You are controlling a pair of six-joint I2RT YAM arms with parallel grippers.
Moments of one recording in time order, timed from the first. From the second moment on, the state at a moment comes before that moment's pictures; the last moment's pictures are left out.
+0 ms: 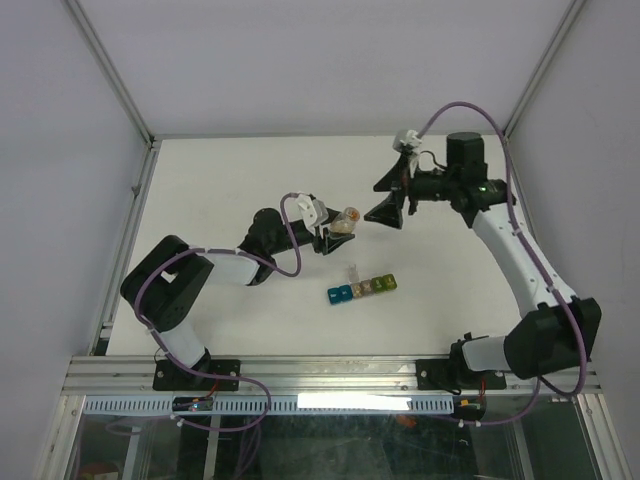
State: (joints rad) left arm -0.66 1.71 0.70 1.08 0.55 0.05; right arm 0.28 1.39 1.27 -0.51 -1.00 -0.31
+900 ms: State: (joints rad) left arm -0.66 1.78 0.85 1.03 1.05 -0.04; right arm 0.26 1.32 1.08 -0.69 -1.30 -1.12
